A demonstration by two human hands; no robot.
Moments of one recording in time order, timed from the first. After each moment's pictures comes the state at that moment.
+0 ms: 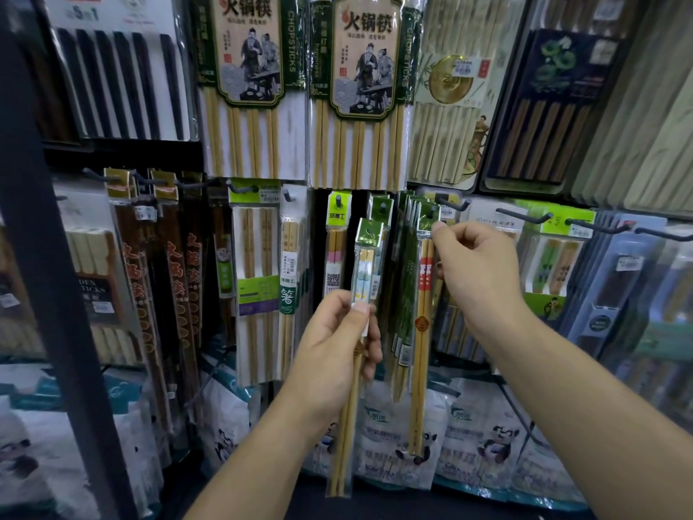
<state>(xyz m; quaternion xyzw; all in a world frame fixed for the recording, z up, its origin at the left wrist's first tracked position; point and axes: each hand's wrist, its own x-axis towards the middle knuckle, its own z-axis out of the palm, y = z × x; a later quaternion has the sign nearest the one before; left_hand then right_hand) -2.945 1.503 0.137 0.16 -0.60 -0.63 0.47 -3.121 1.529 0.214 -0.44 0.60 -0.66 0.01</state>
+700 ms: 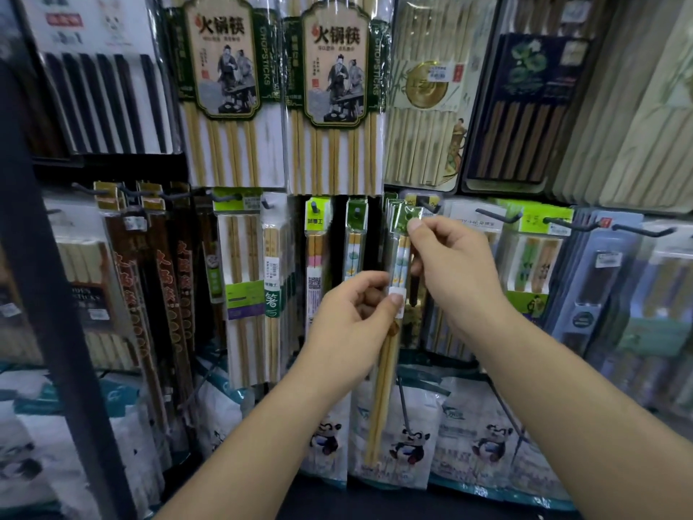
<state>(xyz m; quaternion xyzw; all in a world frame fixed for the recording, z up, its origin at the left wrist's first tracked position) -2.987 1.509 0.166 0.20 -0.69 -0.49 0.49 -3.116 1.546 0.226 -0.49 0.56 -0.66 0.08</state>
